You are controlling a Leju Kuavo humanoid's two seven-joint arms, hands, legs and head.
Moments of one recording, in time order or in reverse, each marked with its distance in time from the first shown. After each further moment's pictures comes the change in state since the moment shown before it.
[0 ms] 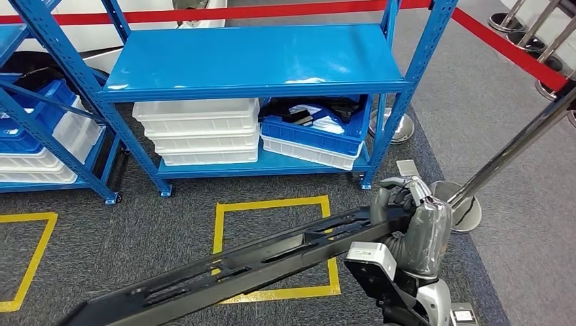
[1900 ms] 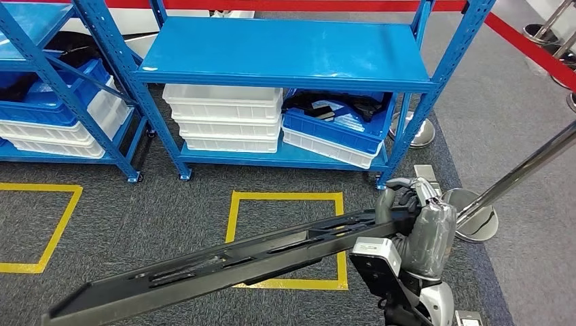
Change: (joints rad) left arm -0.002 -0.003 0.000 0.009 -0.011 0.007 0.005; right arm 0.013 -0.001 -0.008 -0.010 0.013 0.000 0.051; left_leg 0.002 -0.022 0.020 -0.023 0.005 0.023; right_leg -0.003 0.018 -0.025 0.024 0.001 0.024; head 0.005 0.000
